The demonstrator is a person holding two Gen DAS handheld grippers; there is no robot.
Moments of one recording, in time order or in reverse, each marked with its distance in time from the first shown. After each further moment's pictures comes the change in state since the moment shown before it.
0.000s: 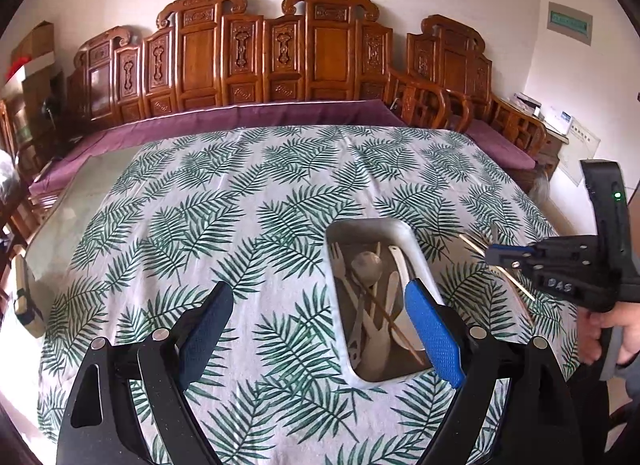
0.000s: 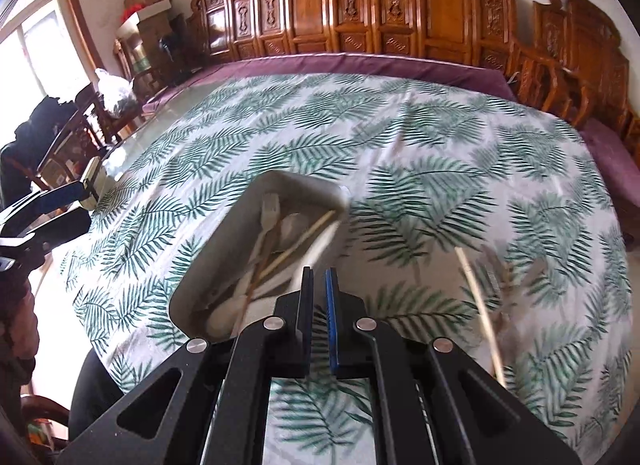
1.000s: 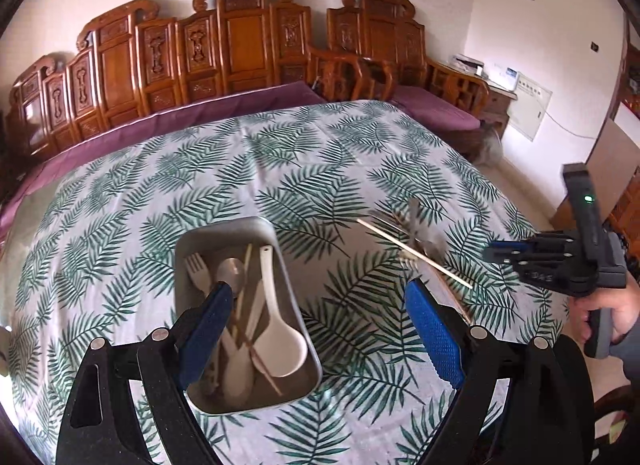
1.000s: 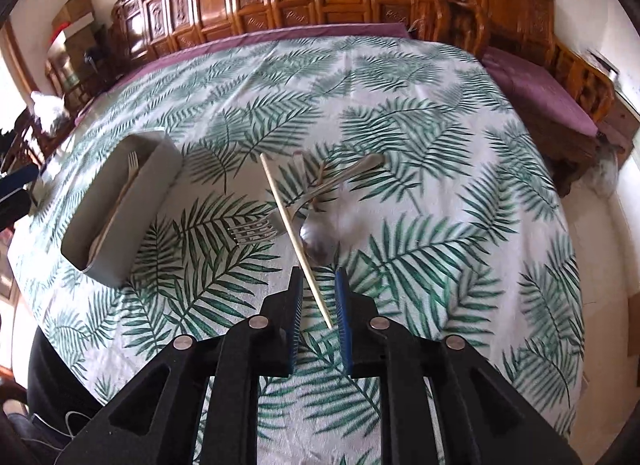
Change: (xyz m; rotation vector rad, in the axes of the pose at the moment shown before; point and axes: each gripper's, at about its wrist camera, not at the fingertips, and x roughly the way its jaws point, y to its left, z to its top) left arm 0.042 -0.135 0.002 0.160 0.058 -0.151; right arm -0.023 -0.149 -0.087 0.142 0.085 -0.168
